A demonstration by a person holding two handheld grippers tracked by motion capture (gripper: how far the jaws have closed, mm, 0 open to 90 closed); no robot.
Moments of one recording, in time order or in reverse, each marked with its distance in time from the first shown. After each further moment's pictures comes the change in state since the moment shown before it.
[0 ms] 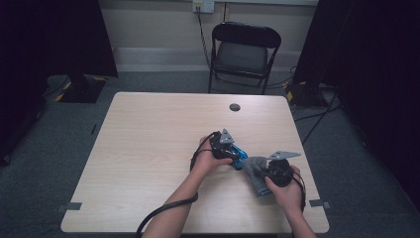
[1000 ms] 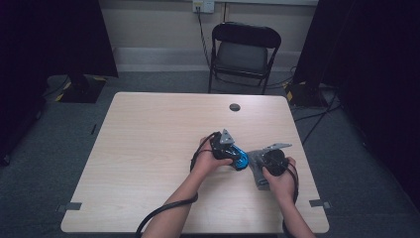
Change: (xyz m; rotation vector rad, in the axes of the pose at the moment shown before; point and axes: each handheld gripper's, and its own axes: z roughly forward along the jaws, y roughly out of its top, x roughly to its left) left arm -0.001 0.000 0.000 -0.004 -0.001 0.003; right arm -0.016 0.016 0.033 0.099 -0.185 0.024
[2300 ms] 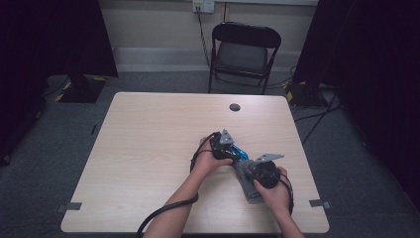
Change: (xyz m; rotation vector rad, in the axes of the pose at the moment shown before) left arm 0.000 -0.001 0.000 -0.005 0.005 -0.003; right arm 0.041 -0.016 -0.010 -0.025 0.164 -0.076
